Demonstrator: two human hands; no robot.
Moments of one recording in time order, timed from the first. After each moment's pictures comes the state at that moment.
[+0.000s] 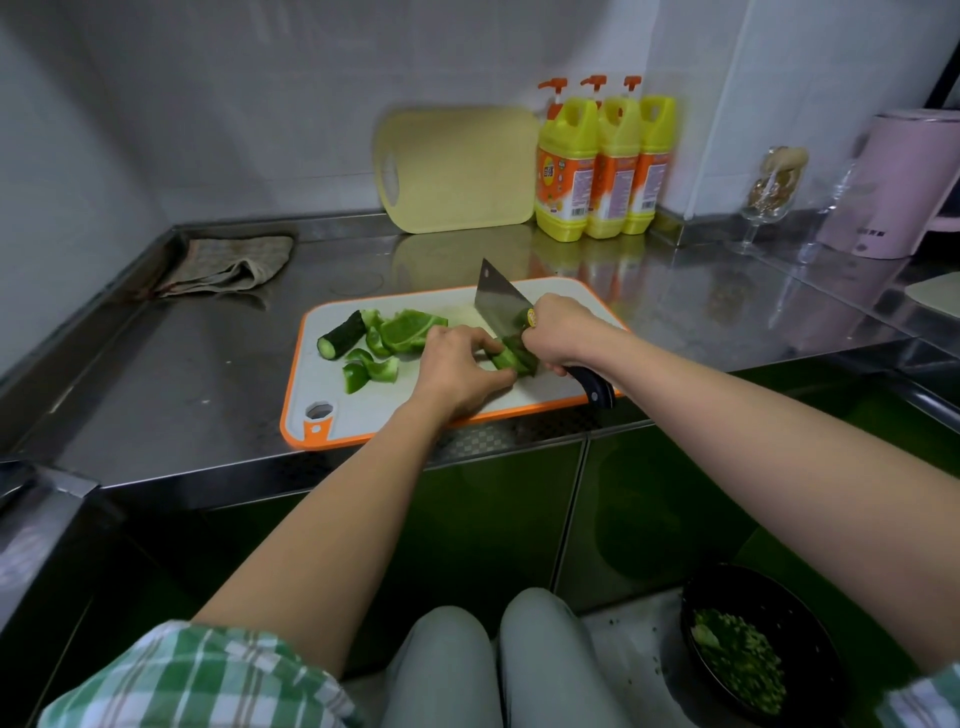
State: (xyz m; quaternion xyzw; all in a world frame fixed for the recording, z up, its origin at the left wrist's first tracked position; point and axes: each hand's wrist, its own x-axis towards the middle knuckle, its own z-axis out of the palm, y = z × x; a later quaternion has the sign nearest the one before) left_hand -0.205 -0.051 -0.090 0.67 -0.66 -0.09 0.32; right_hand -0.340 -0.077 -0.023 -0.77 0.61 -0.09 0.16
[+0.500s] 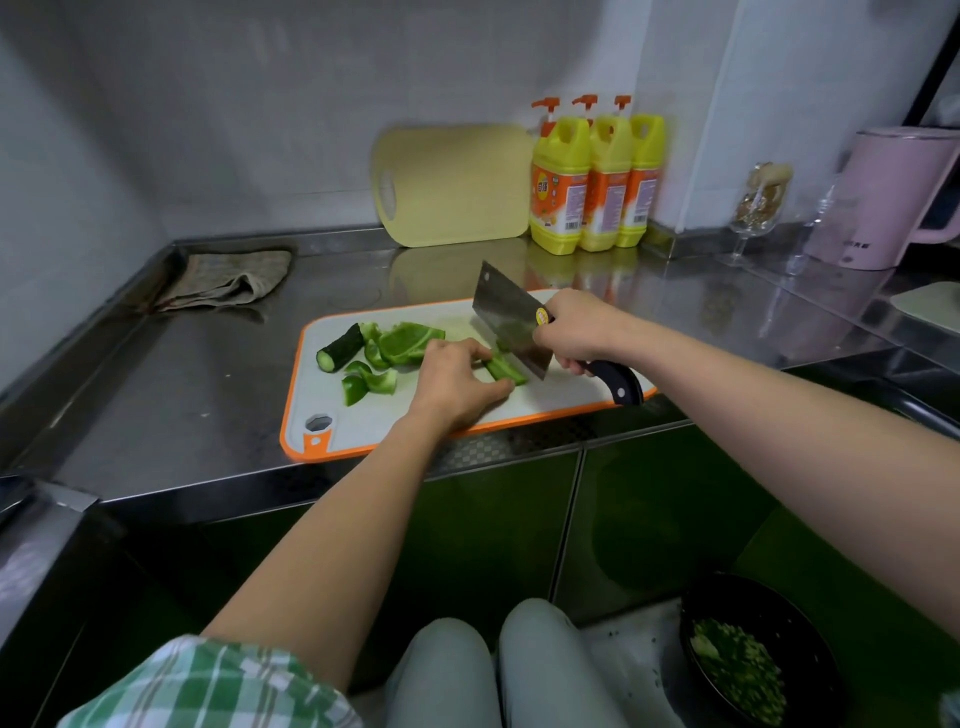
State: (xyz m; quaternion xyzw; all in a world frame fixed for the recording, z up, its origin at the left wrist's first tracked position) left_hand -0.205 -0.053 -0.094 0.67 -0.65 -0.11 0.33; right_hand -0.362 -0.071 -0.003 -0.77 0.58 -0.13 0.22
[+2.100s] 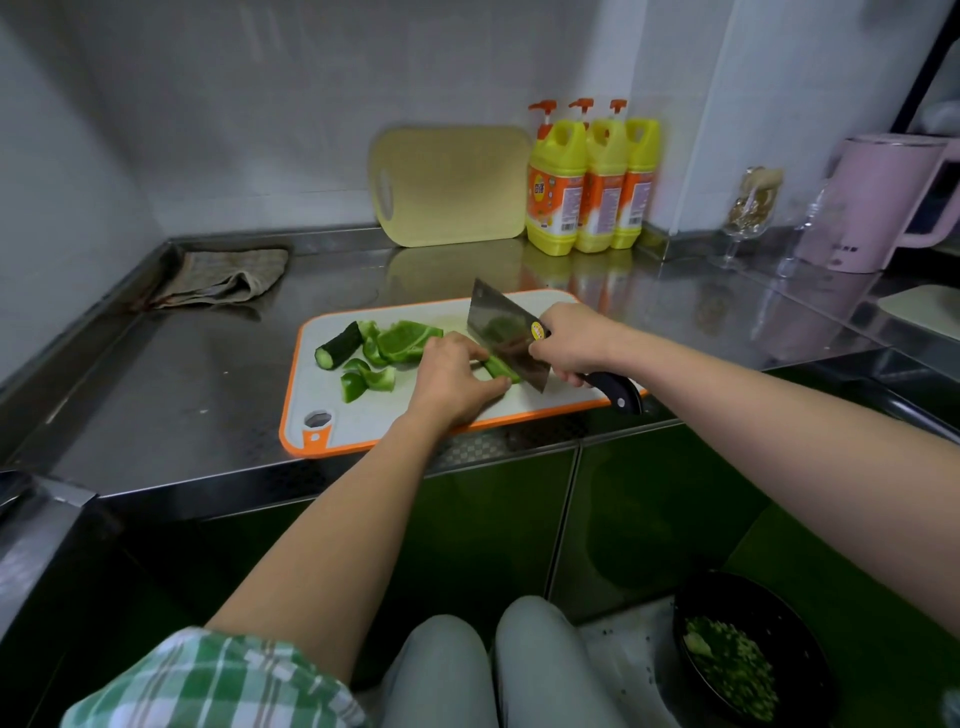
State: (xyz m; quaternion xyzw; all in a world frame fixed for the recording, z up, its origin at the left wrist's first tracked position) left_hand -0.204 -0.052 -0.093 0.67 -0.67 -0.06 0.31; right_hand -0.361 -0.064 -0.013 -0.78 0.58 -0.09 0.20
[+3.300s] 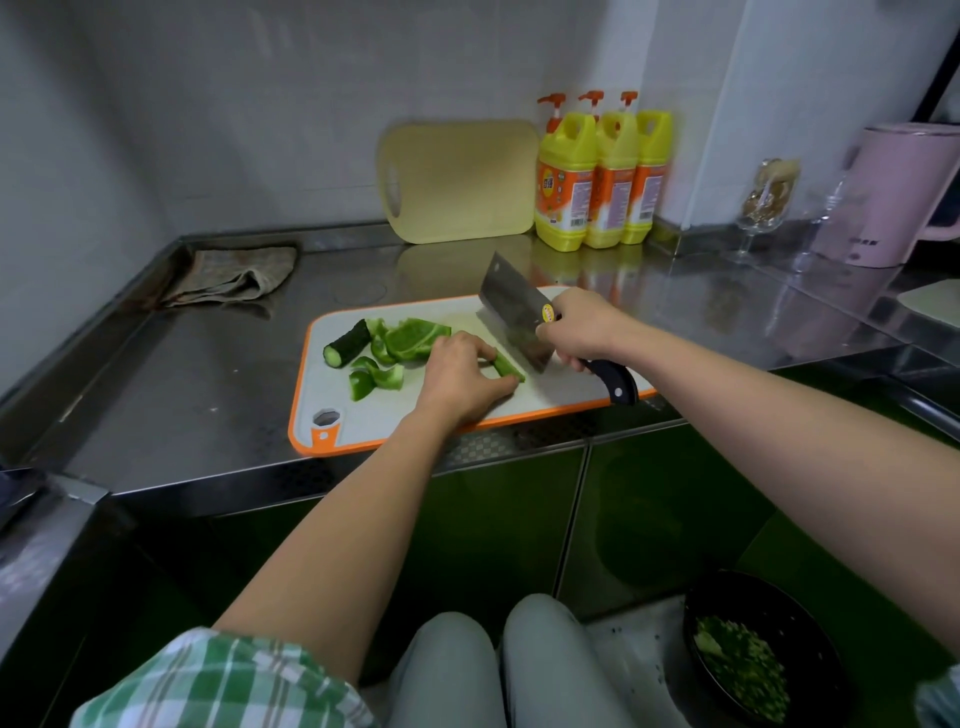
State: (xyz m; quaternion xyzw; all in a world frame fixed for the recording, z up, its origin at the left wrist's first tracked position) left_hand -0.205 -0.053 -0.094 0.67 -0.66 -0.09 0.33; right_hand -0.360 -0.083 -0.018 -0.76 0.59 -0.16 0.22
